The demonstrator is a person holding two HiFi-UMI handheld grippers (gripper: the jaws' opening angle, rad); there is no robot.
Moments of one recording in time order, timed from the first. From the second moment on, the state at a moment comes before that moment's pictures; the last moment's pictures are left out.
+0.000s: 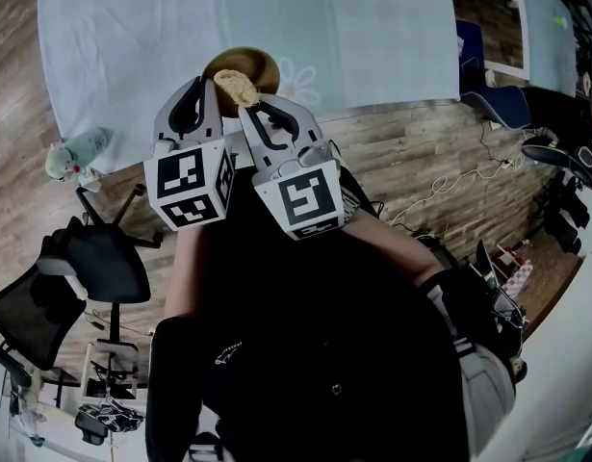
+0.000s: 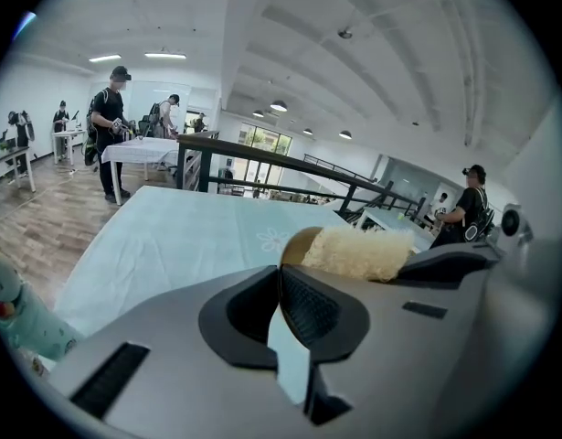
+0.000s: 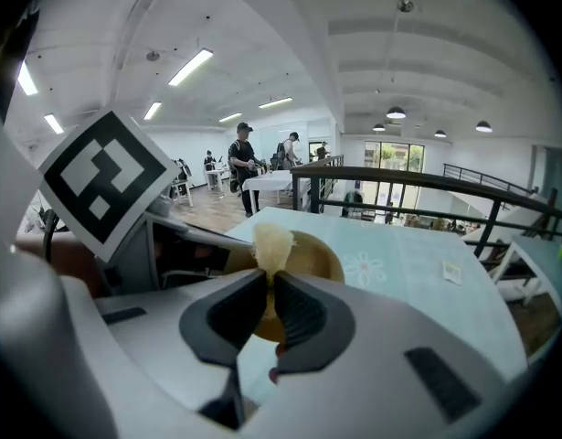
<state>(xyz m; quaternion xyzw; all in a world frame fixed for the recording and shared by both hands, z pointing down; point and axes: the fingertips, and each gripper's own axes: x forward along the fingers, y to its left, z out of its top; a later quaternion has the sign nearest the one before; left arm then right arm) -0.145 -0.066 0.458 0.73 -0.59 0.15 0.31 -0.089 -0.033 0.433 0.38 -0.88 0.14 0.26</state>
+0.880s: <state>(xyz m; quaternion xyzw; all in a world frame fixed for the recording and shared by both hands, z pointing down) -0.139 -0.060 0.451 0.75 -0.58 0.17 0.28 -0.052 -0.048 0.447 0.43 -0.84 0.10 0.31</state>
